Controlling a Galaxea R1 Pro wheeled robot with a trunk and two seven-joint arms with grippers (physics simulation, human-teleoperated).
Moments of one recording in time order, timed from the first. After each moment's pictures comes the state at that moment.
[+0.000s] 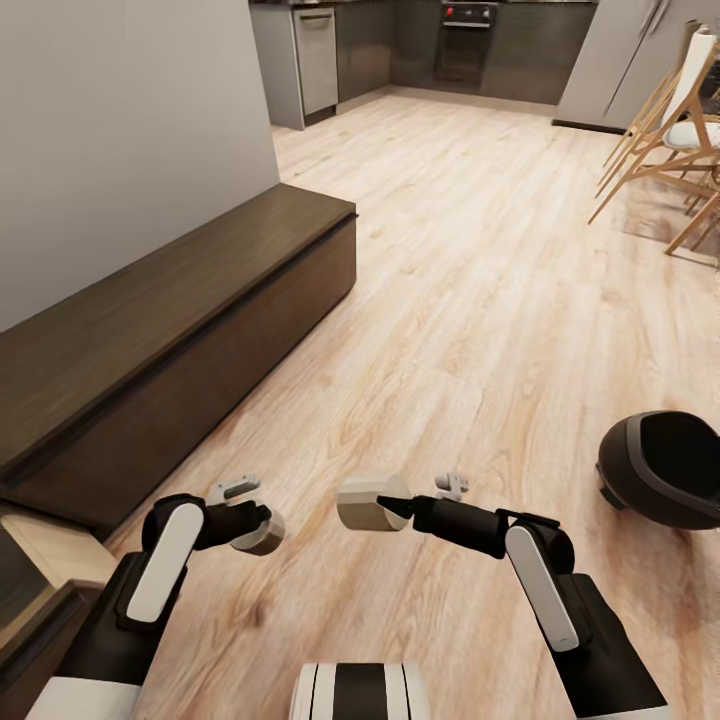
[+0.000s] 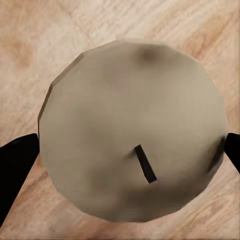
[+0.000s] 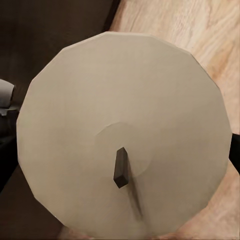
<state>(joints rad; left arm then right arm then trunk) -0.48 0.05 -0.06 -1.44 0.84 1.04 0.66 -0.42 -0.03 0.09 -1.46 -0.58 0.92 0.37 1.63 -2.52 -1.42</state>
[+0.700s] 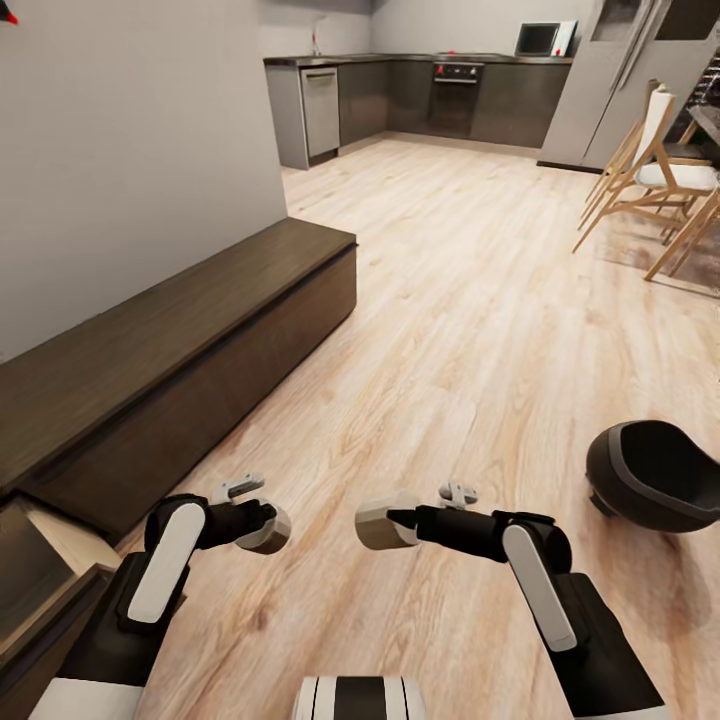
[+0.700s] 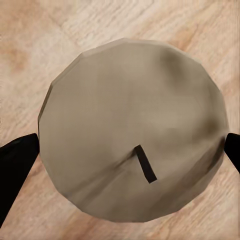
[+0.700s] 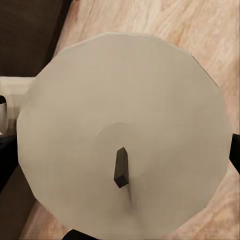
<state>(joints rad) -0.48 0.04 -0.07 -1.45 0.86 1.04 0.66 -0.42 -0.02 0.10 -1.48 -0.58 1.03 0.14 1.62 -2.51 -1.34</state>
